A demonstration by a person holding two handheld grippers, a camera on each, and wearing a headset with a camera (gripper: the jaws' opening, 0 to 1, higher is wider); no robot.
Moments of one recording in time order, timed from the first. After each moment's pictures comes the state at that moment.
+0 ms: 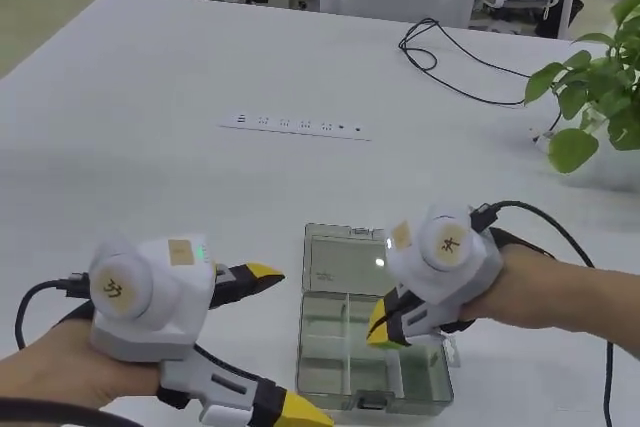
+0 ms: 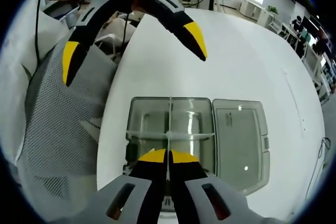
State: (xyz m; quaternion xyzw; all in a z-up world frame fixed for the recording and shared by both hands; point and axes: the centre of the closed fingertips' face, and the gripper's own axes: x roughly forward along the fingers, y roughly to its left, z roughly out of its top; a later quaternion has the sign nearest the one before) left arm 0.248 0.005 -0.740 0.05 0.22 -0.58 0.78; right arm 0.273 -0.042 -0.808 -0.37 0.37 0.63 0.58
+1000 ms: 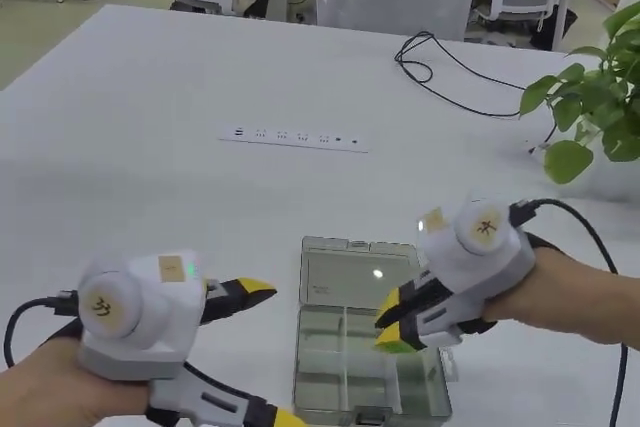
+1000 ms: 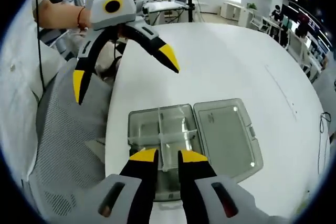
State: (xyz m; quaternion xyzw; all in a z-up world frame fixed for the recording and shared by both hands) left arm 0.247 0.010 -0.741 0.05 0.22 -0.58 0.79; right arm 0.287 -0.059 -0.767 -0.28 0.37 0.61 0.65
